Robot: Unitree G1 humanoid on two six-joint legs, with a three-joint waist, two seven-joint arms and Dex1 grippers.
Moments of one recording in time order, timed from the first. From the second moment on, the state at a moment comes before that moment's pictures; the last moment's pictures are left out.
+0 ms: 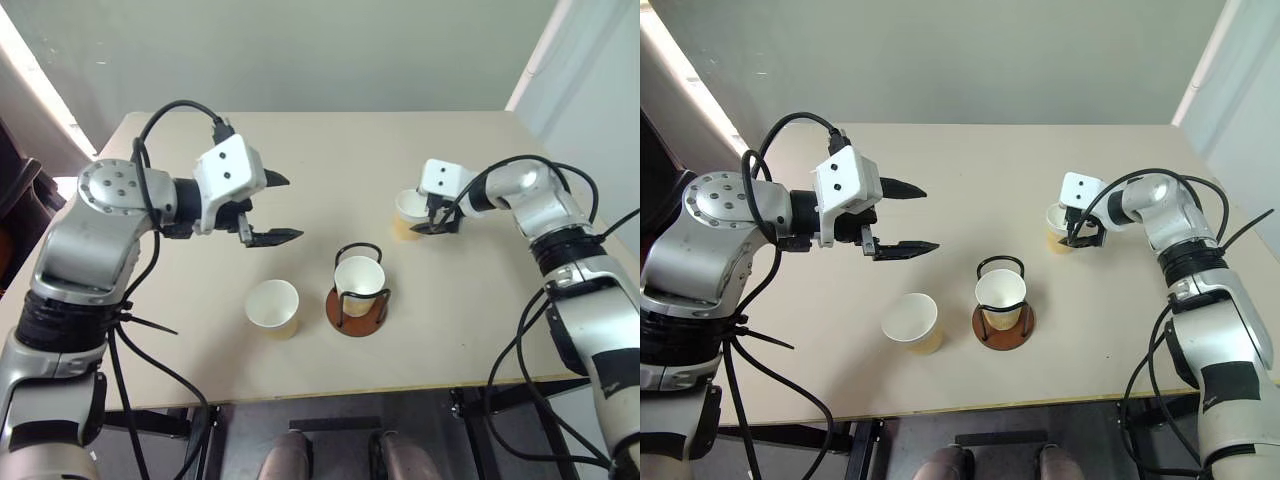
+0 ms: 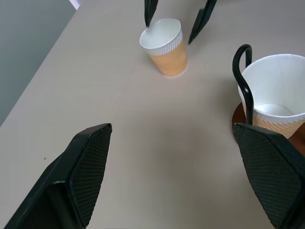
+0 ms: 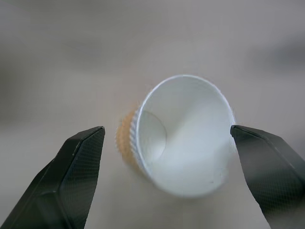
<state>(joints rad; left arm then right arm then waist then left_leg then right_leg) -0.79 0.91 -0.07 -0.19 -0.30 0.55 -1.10 -1.21 -0.59 0.38 0.94 -0.22 -0.08 1.09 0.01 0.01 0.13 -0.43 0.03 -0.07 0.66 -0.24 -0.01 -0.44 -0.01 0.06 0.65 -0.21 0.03</state>
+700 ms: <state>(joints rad) -0.73 0.96 -0.04 -0.24 -0.33 0.60 -1.08 -1.23 -0.66 0.25 0.74 -0.07 -0.03 1.38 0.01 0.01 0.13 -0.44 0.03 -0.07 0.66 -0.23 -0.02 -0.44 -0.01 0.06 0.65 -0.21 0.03</state>
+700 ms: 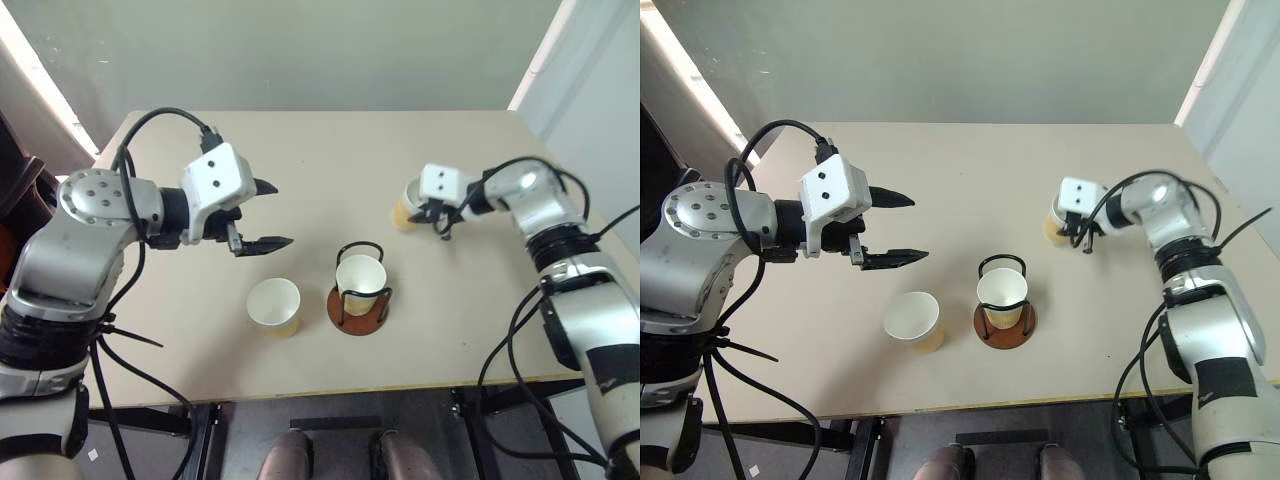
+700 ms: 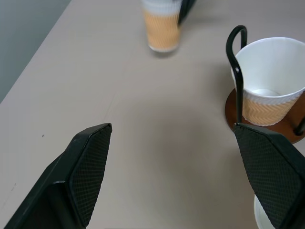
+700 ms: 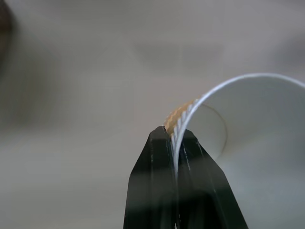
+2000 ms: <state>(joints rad) -0.53 1.09 0.10 -0.35 -0.57 0.62 -1.28 -1.00 -0.75 0.37 -0.09 0.12 0.29 1.54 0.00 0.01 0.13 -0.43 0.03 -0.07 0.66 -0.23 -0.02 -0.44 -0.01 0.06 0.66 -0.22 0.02</state>
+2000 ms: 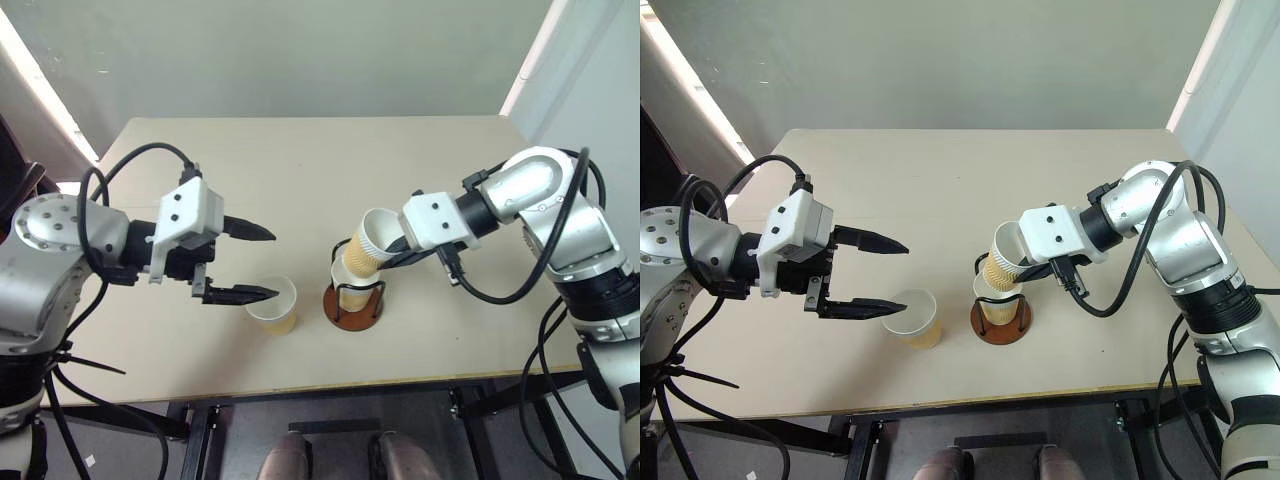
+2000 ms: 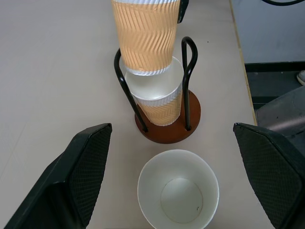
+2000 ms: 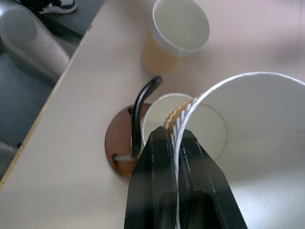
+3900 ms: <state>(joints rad) -1.09 0.90 -0.50 0.49 -0.21 0.08 -1.57 -0.75 -0.90 0.01 -0.47 0.63 0.91 1.14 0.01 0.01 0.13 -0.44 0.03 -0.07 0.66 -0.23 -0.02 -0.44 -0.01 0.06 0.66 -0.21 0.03</state>
